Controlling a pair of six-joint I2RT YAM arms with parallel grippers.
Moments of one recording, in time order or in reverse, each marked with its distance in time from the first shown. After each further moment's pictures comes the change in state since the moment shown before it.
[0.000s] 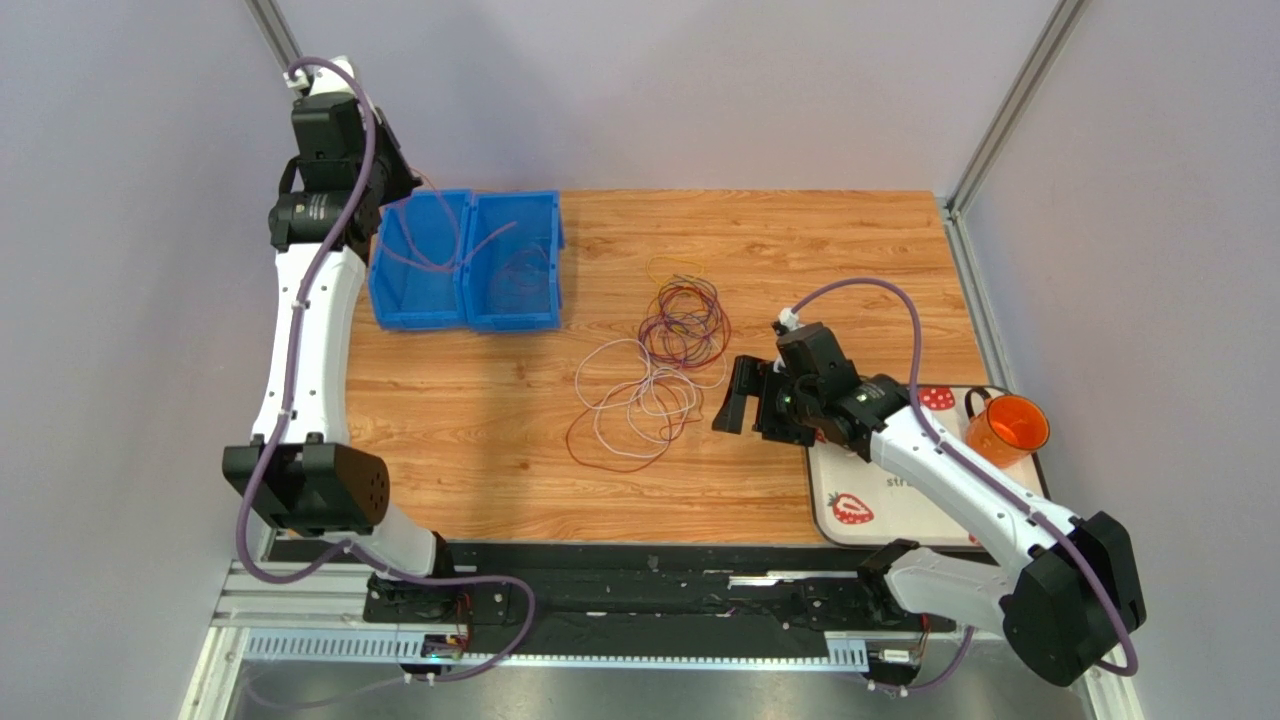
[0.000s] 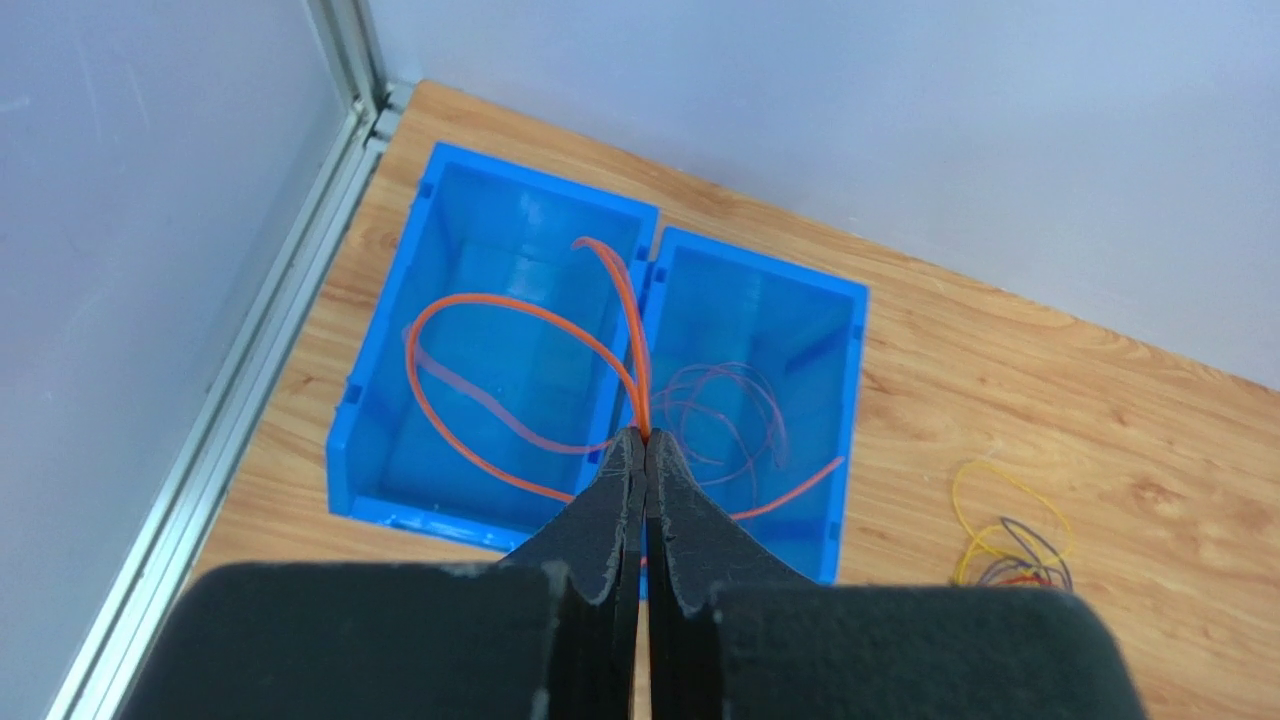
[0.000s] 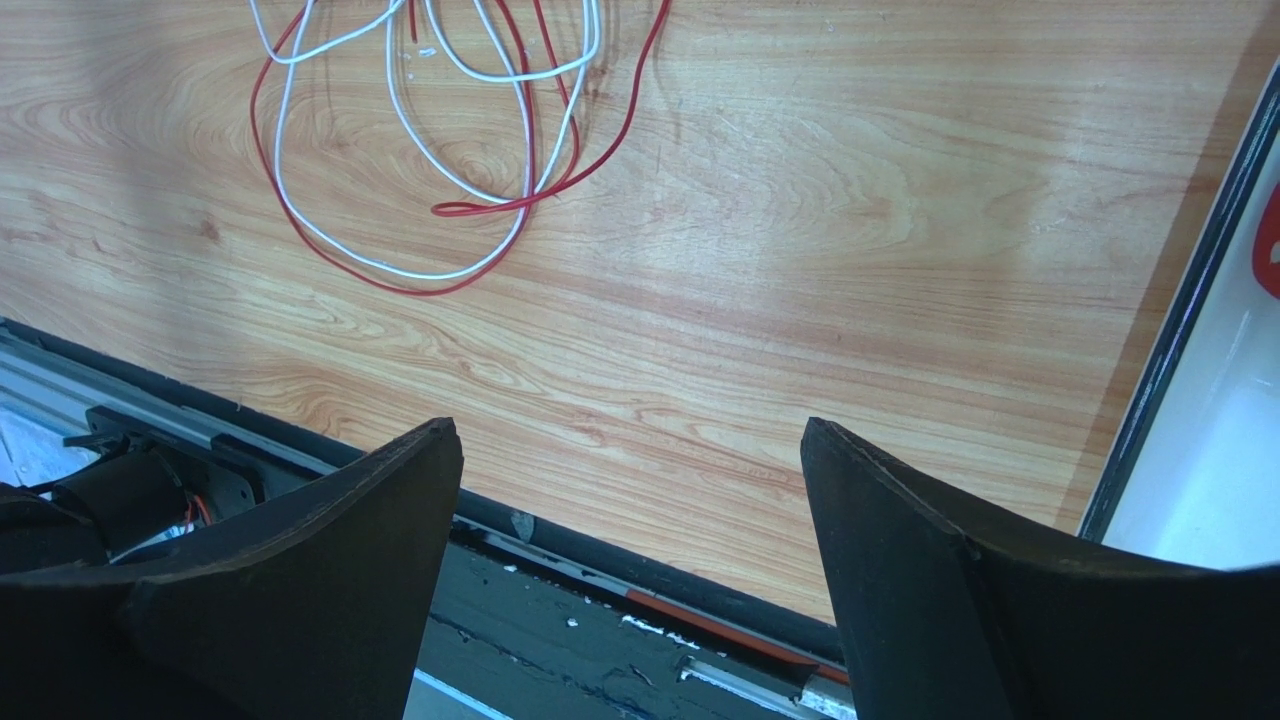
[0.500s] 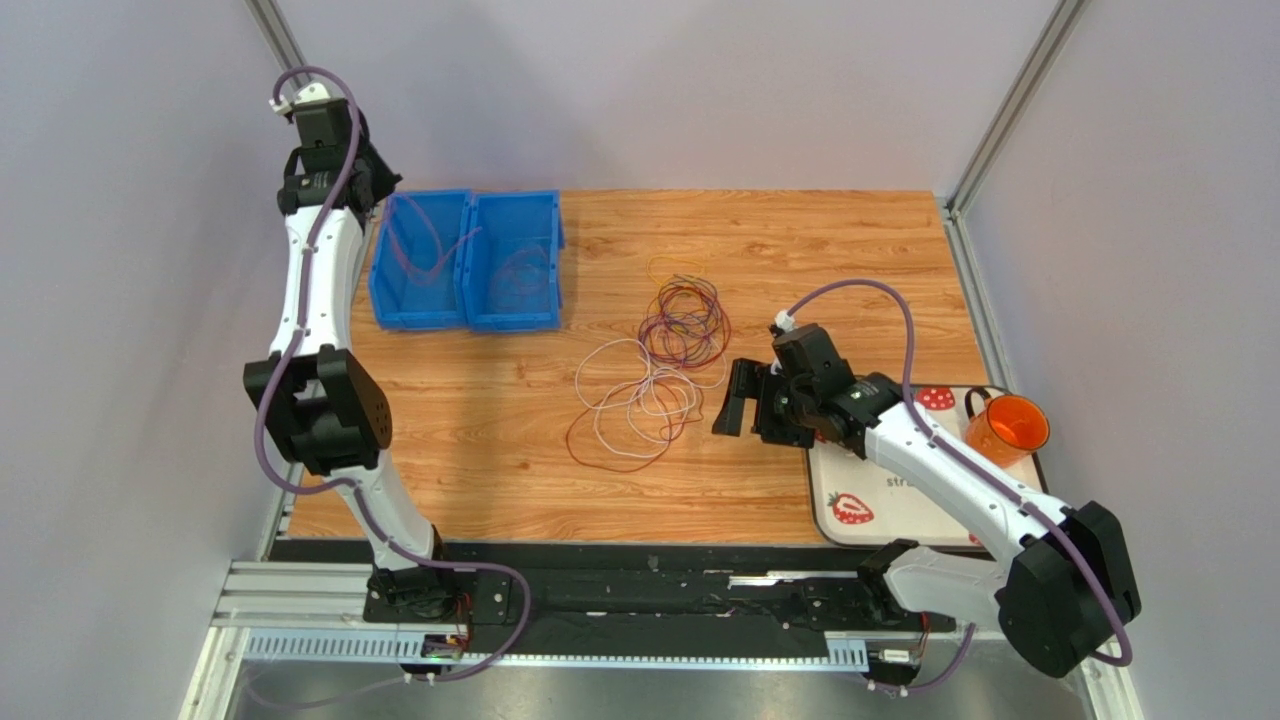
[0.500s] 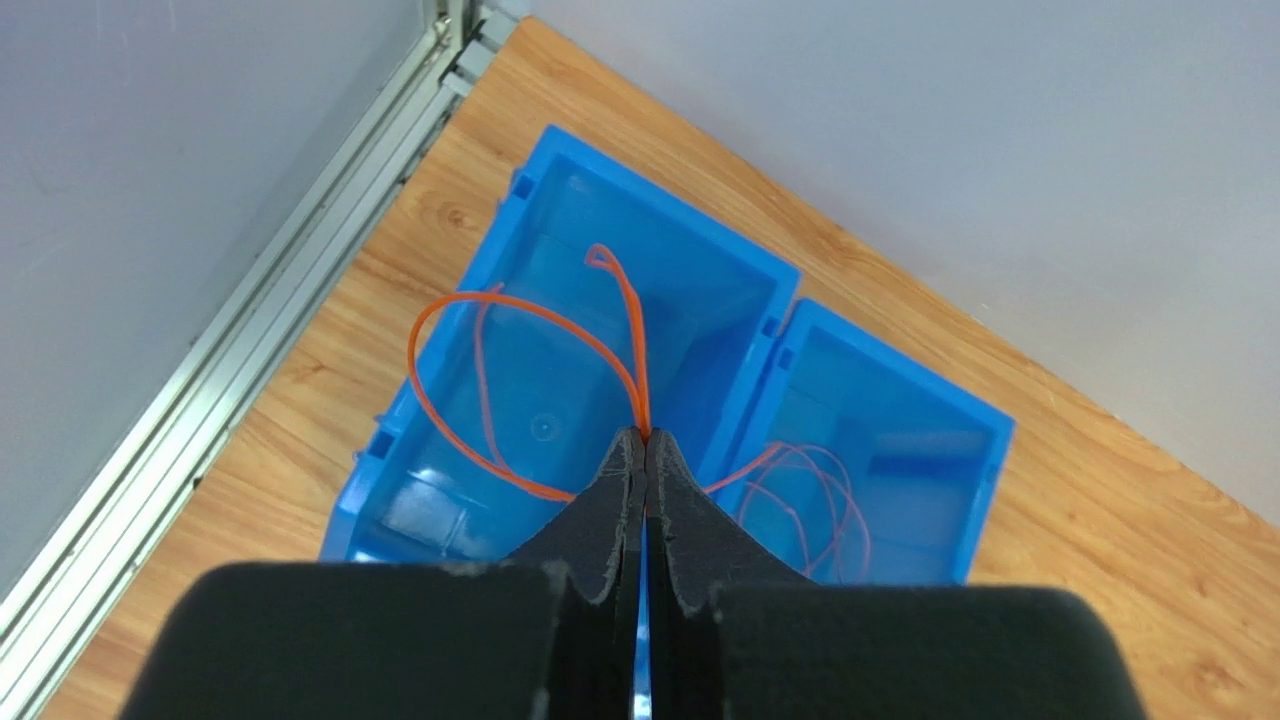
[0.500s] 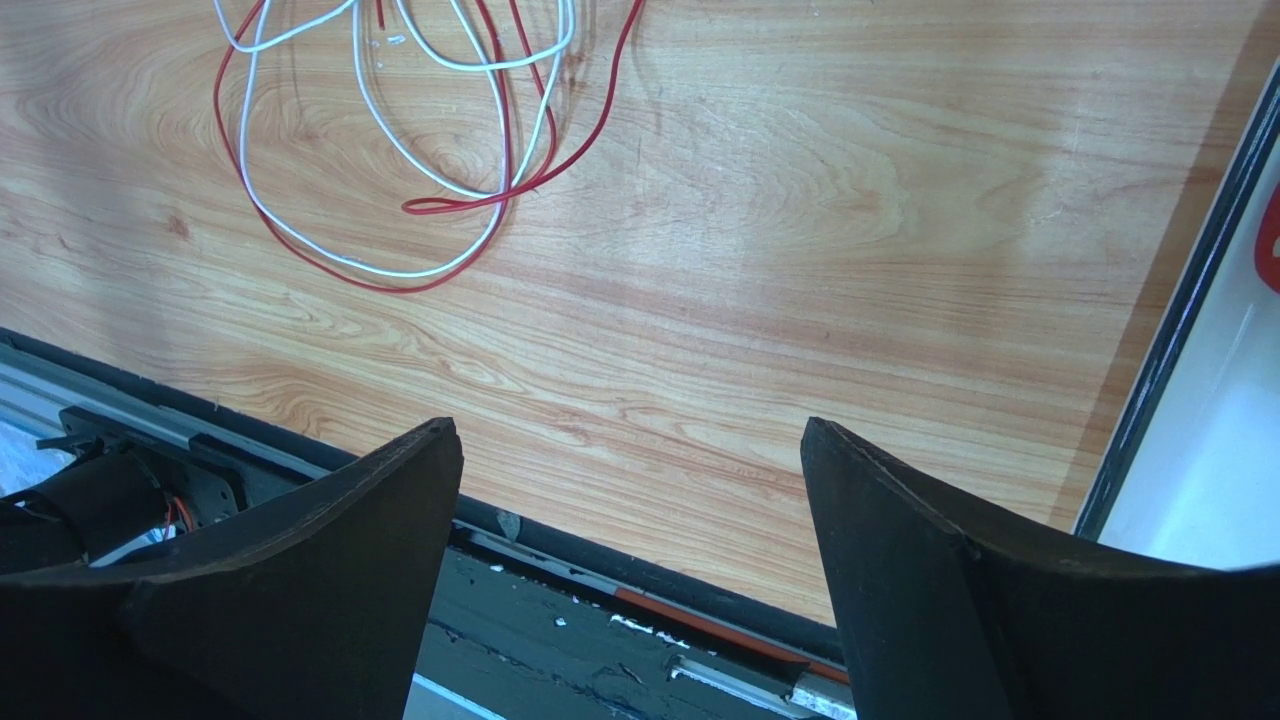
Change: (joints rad) left arm 0.125 0.268 0.074 0.068 -0.018 -0.134; right arm 0.000 0.027 -0.004 0.000 0.000 -0.007
